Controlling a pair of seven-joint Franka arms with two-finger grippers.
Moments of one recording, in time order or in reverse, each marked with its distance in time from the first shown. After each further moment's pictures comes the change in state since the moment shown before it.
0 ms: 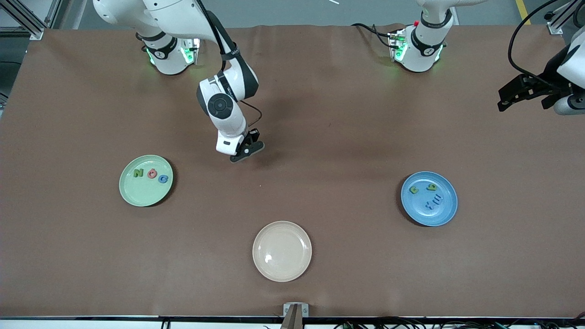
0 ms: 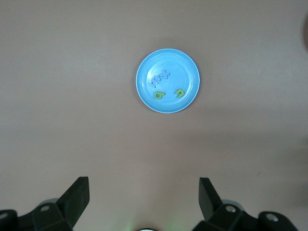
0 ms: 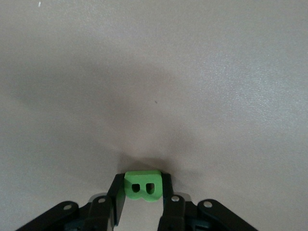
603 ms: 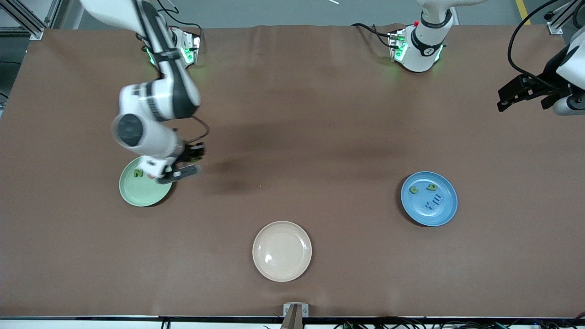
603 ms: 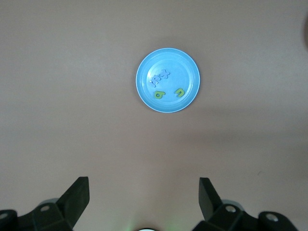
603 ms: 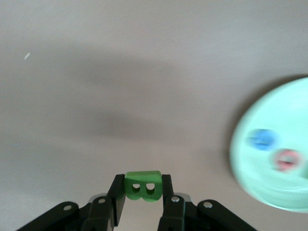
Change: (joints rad) left arm 0.000 0.000 0.000 -0.002 0.000 0.000 0.000; right arm -0.119 -0.167 -0.348 0.198 -0.050 -0.503 -0.102
